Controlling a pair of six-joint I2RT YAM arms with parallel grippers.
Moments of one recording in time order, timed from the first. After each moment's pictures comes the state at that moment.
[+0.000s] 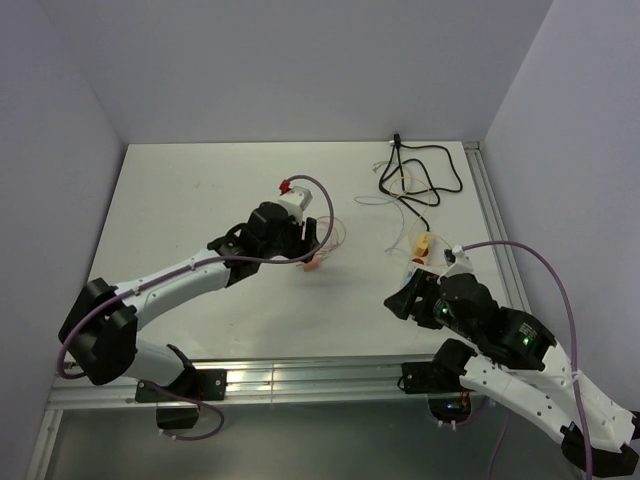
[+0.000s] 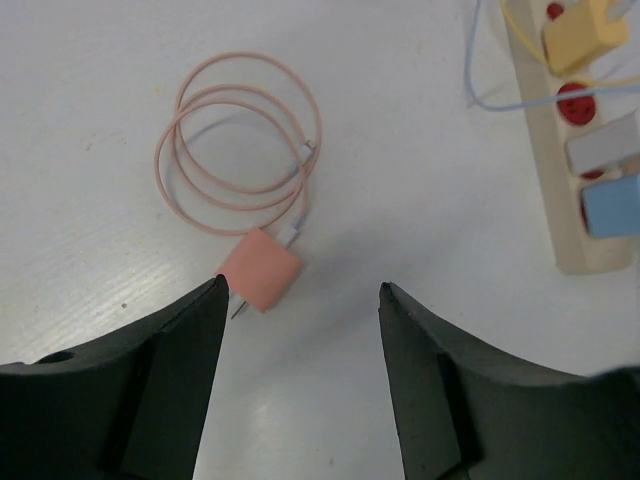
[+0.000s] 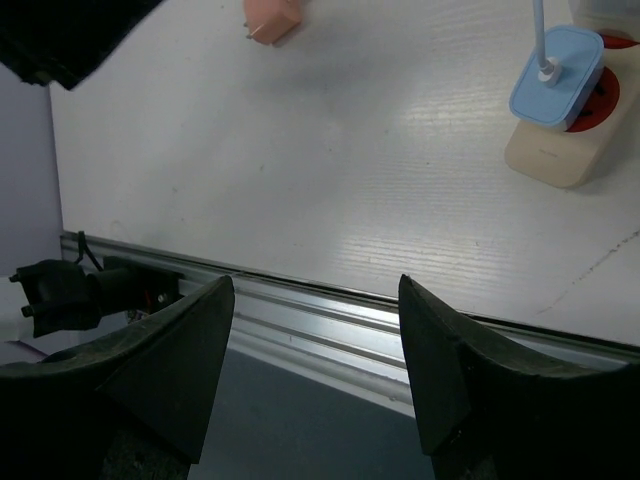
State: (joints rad) left arm -0.77 1.40 0.94 -0.06 -0.05 -0.33; right arm 0.83 0.41 0.73 -1.01 0.19 1.00
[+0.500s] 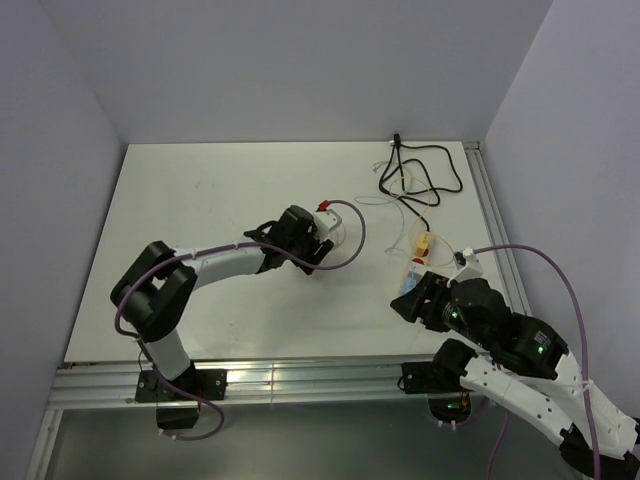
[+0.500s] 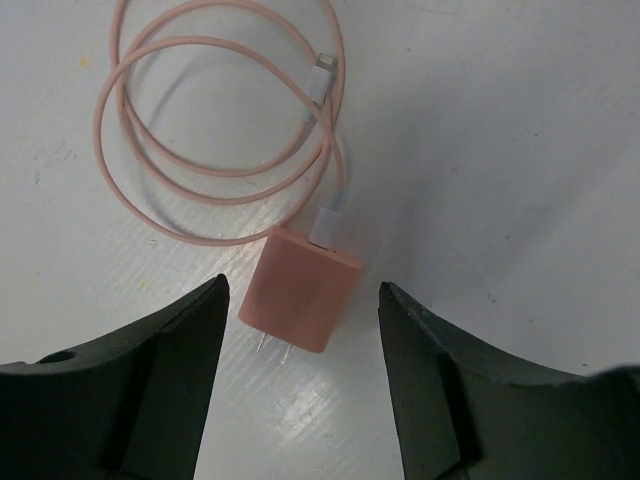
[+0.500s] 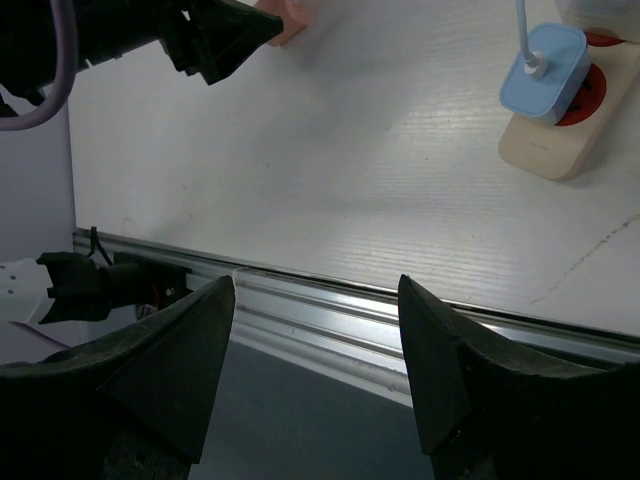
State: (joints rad) left arm -0.78 1.72 1.04 -0.09 0.01 0.09; right arm 0.83 0.35 0.77 -1.06 0.20 1.00
